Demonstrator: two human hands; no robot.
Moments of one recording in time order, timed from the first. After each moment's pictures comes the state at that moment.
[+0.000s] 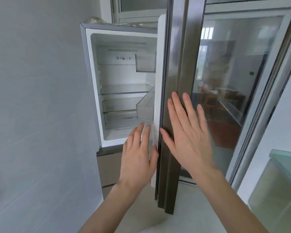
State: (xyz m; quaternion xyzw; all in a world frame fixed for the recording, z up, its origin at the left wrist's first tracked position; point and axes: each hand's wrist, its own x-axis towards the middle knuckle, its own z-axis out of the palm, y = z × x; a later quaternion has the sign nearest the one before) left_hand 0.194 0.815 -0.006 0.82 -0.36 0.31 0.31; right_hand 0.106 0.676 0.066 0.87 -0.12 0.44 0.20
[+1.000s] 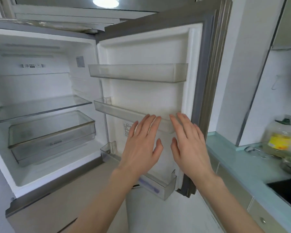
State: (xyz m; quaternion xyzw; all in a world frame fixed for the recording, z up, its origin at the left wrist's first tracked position) left_hand 0.195 0.610 0.043 0.68 -0.62 0.28 0.29; right_hand 0.039 0.520 0.039 0.86 -0.29 0.41 0.09
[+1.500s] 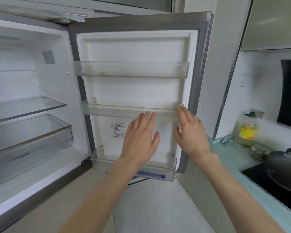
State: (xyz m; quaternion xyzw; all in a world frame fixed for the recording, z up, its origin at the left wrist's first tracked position) left_hand 0.218 0.542 0.051 0.68 -0.64 0.22 0.27; right_hand 0.050 0.449 0.061 0.83 -0.41 0.37 0.10
